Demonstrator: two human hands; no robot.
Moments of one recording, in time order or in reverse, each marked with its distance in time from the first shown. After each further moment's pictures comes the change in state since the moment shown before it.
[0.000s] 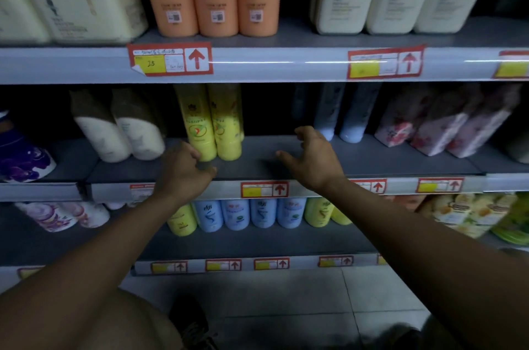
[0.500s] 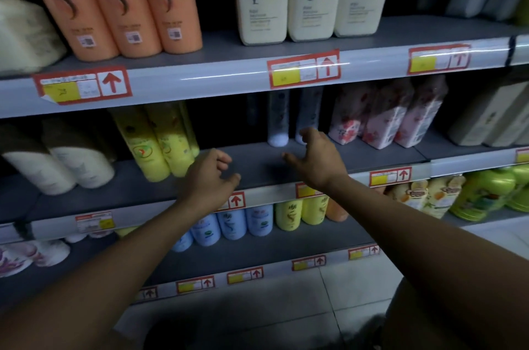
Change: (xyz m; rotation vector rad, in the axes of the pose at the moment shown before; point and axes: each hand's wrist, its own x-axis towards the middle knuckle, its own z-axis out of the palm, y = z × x) left_hand -0.024 0.108 0.071 -0.120 -0.140 0.214; right_hand 0.001 0.078 -0.063 -0.060 0.056 0.121
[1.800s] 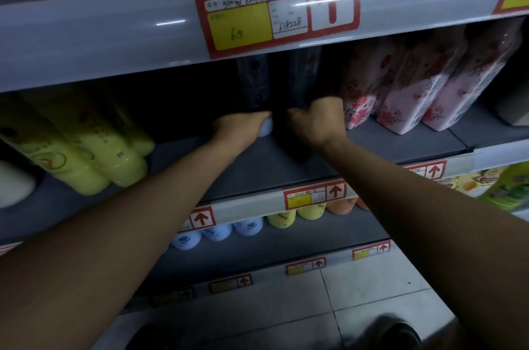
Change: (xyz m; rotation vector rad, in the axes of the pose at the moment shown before) left_hand 0.127 0.067 0.109 -0.349 -0.071 -0.382; right_hand 0.109 0.046 0.030 0.194 0.130 0.240
